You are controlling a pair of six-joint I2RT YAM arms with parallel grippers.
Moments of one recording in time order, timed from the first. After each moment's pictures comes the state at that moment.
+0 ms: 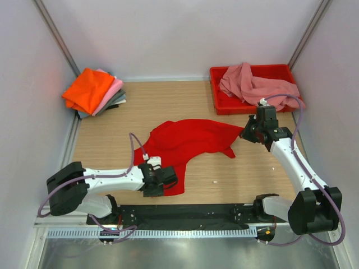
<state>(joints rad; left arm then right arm) -1.16 1.36 0.68 -0.82 -0.31 -1.21 0.10 1.17 0.89 -0.55 -0.03 0.47</state>
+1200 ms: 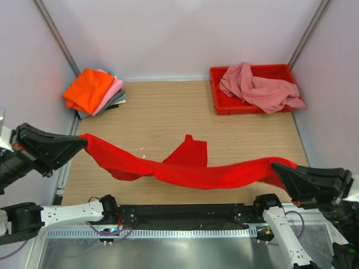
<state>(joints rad) -1.19 0.73 1.94 -1.06 -0.24 -0.40 0.13 0.40 1.53 -0.71 -0.57 0.45</state>
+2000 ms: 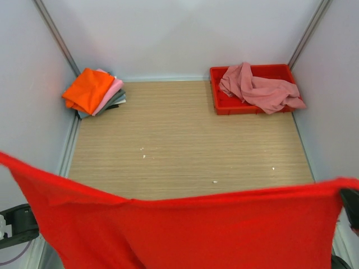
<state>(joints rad) -1.16 0.75 2.21 -0.71 0.28 -0.11 0.43 0.43 1.86 -0.72 -0.32 0.30</state>
